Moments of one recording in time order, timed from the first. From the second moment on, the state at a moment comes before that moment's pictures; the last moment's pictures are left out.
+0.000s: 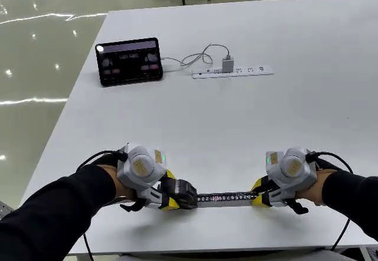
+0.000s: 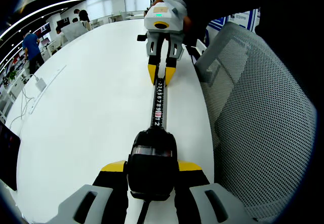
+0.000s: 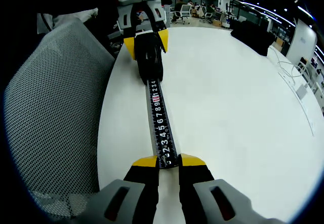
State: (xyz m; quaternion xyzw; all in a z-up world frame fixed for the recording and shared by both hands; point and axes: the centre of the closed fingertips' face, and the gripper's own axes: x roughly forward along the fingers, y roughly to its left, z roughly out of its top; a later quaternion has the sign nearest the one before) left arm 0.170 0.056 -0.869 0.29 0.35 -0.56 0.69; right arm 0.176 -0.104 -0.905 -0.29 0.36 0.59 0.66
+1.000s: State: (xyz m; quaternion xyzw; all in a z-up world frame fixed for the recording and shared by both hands) left arm 0.170 0.055 -0.869 0.29 0.35 -0.56 0.69; right arm 0.175 -0.112 -0.905 -0.29 0.36 0.59 0.66
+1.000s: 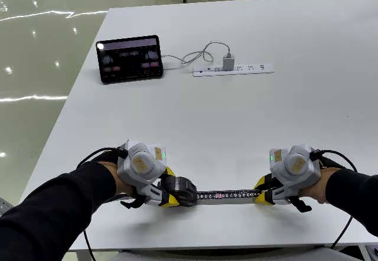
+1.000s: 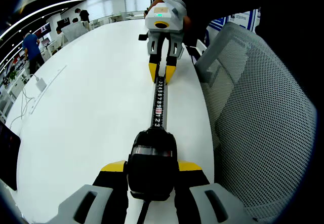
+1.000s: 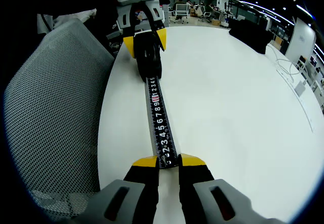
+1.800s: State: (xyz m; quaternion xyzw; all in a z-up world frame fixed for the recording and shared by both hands) left arm 0.170 0.055 -0.869 0.29 0.35 -0.56 0.69; right arm 0.176 -0.119 -0.905 -0.29 0.36 0.59 0.66
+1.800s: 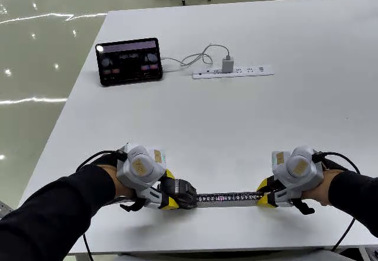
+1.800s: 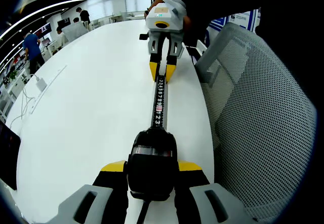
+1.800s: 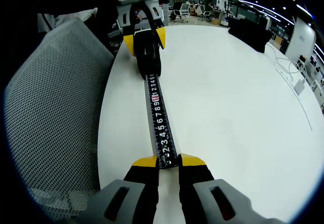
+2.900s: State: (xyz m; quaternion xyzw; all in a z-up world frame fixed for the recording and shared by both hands) left arm 0.170 0.055 -0.869 0.29 0.35 -0.56 0.69; right arm 0.177 -0.128 -0.905 -0.29 0.37 0.58 0.67
